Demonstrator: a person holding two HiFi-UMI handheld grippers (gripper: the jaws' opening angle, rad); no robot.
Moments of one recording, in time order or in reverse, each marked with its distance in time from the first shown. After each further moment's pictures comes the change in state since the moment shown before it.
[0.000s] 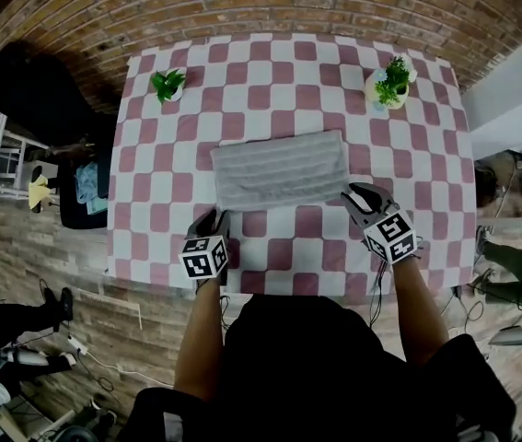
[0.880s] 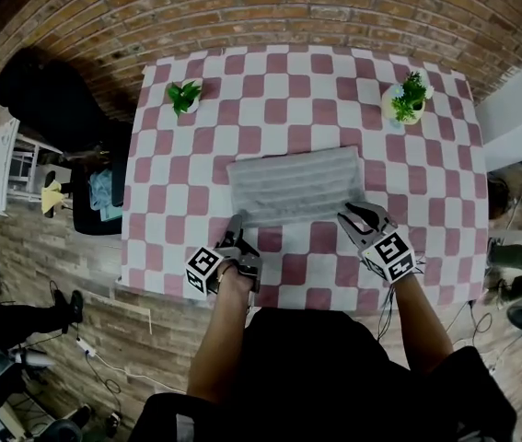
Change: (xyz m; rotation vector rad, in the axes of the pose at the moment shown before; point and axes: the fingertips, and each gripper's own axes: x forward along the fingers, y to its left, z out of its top) left arm 0.008 0.005 -0.002 -1.331 -0.270 -0.156; right arm 0.023 0.034 0.016 -0.029 -0.020 0.096
